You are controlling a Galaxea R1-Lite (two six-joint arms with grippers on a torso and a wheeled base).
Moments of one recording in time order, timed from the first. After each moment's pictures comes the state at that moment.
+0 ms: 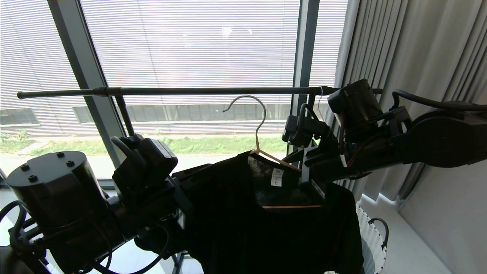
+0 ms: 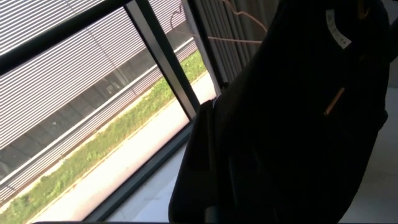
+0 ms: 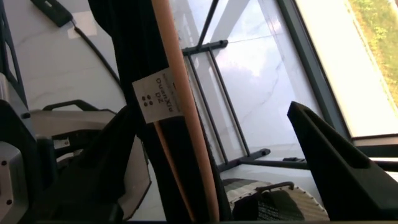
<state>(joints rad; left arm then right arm) -0.52 1.51 -0.40 -1.04 -0.21 0.40 0.74 1.83 -1.43 0.29 0.40 -0.47</state>
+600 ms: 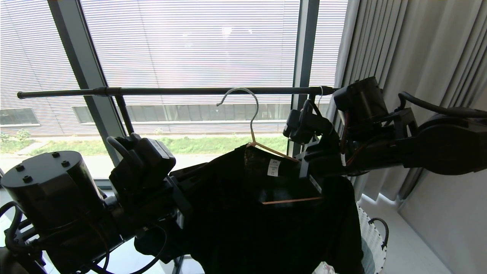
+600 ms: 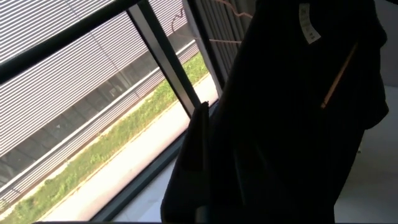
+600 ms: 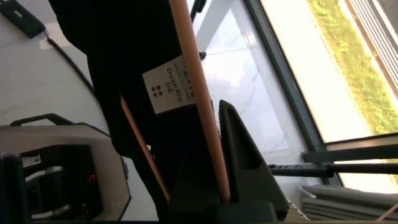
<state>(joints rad) -0.52 1.50 -0.40 -1.04 -0.21 0.42 0.74 1.80 -1.36 0.13 0.36 -0.49</state>
